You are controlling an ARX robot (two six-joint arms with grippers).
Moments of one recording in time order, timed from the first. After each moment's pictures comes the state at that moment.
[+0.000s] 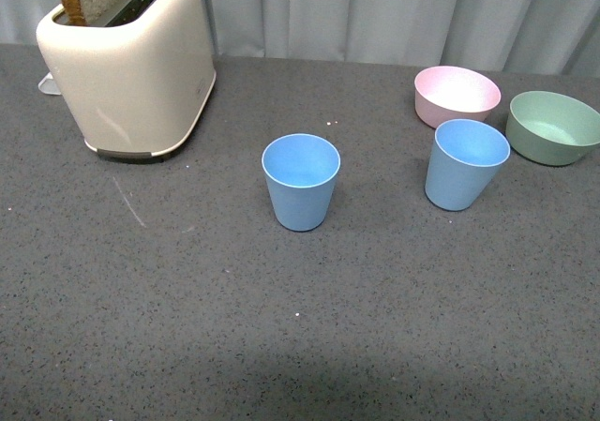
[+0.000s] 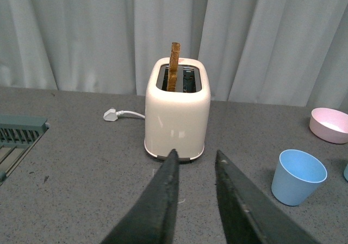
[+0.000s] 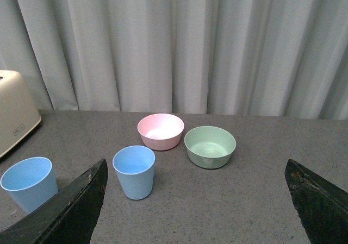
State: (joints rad) left arm 0.00 0.00 0.02 0.00 0.00 -0.01; right arm 0.00 0.00 0.00 0.00 0.00 0.00
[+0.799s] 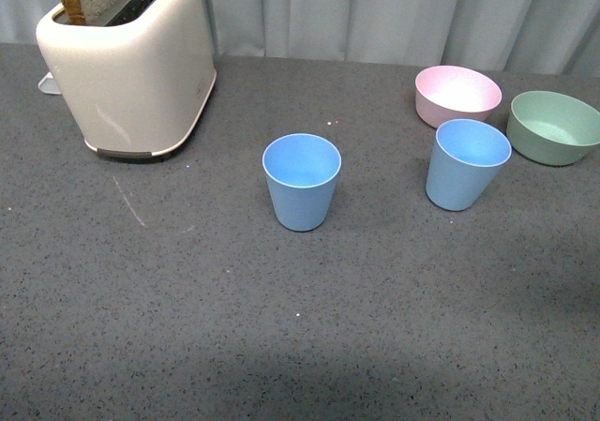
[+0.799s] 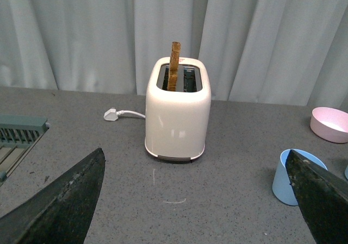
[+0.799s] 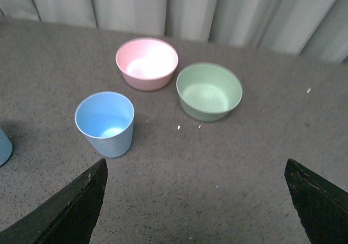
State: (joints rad) left arm 0.00 0.00 0.02 0.00 0.00 -0.01; right arm -0.04 1.26 0.43 0.34 -0.03 -0.05
